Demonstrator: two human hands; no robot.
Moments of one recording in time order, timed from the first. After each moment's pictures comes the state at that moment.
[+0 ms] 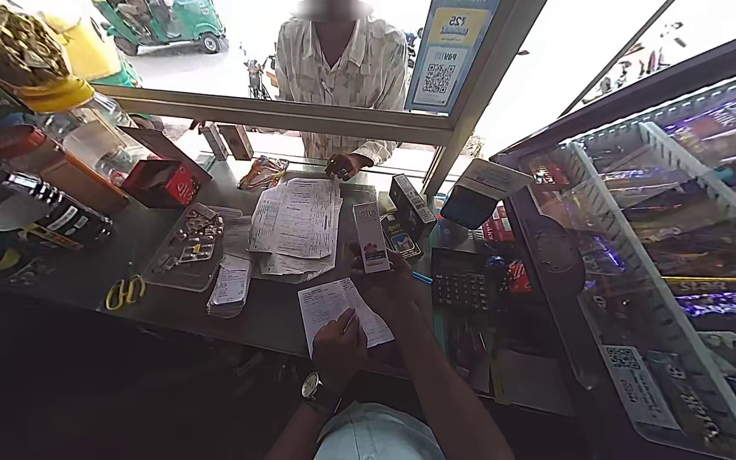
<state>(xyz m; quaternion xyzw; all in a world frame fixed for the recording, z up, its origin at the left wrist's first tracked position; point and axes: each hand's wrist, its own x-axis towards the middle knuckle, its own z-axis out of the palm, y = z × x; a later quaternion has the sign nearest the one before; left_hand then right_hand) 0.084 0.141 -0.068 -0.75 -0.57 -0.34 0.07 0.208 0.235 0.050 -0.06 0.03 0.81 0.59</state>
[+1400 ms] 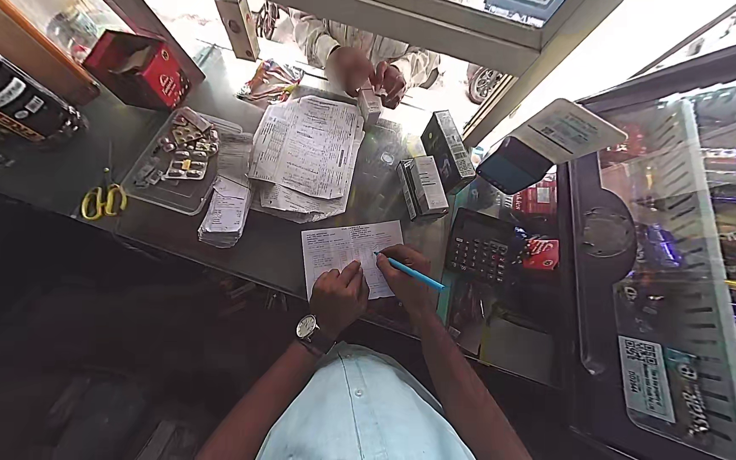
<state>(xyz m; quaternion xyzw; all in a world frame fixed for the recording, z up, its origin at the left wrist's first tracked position) 0.083 0.139 -0.064 -0.76 -0.57 -0.32 0.07 0.242 0.188 -0.040 -0.54 -0.65 0.27 0.47</state>
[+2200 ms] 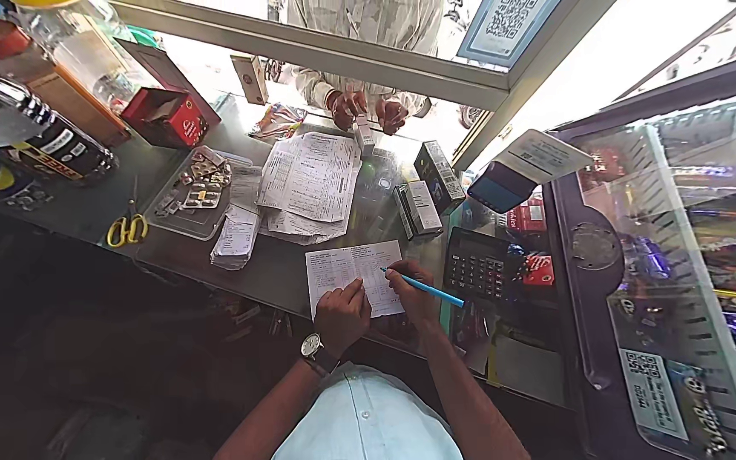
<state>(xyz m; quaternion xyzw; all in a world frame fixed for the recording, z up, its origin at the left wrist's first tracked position) 0.084 0.140 -0.063 -0.75 -0.56 -0.33 0.07 0.251 0.187 -0.031 -0.50 -0.55 0.40 0.53</state>
